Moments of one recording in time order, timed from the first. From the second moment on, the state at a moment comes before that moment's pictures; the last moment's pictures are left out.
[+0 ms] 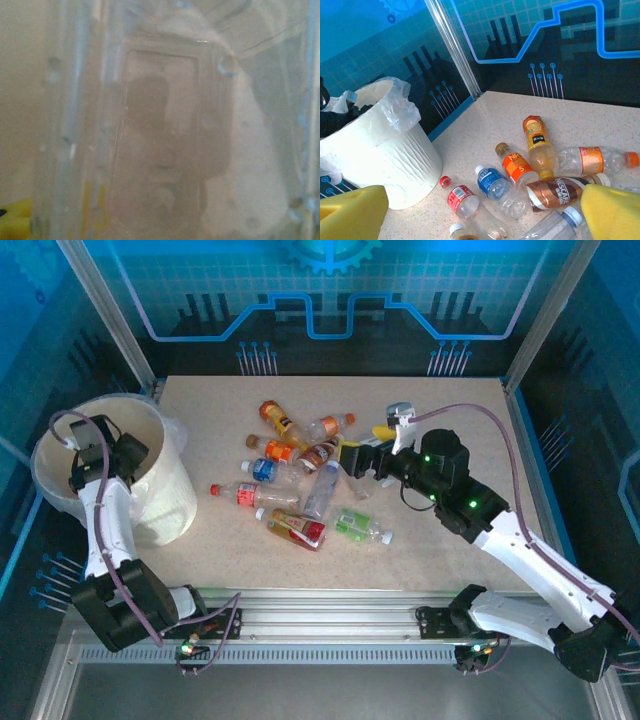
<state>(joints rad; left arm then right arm) 0.53 1.24 1.09 -0.61 -0.04 -0.51 0.66 1.02 1.01 -0.17 -0.08 0.36</state>
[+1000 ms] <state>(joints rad) 0.53 0.94 1.12 -0.61 0.13 -0.62 0.66 1.21 0.92 -0.43 -0.11 0.14</state>
